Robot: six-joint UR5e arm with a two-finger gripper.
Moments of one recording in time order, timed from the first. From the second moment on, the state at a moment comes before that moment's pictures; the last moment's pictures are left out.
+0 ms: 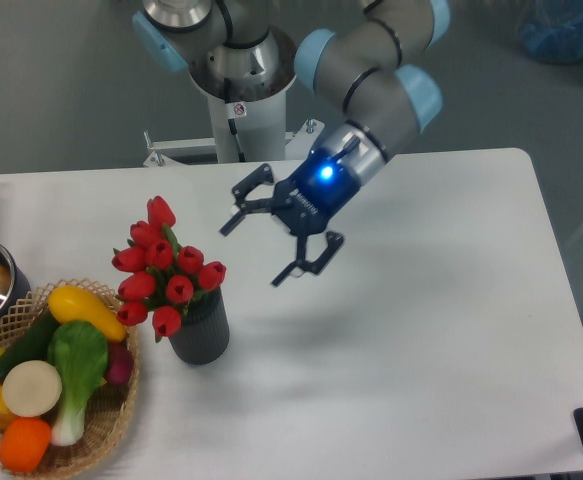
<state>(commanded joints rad) 2.79 -1.68 -1.98 -0.93 0.37 1.35</state>
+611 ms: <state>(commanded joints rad) 2.87 -1.62 -1.83 -0.92 0.85 1.35</state>
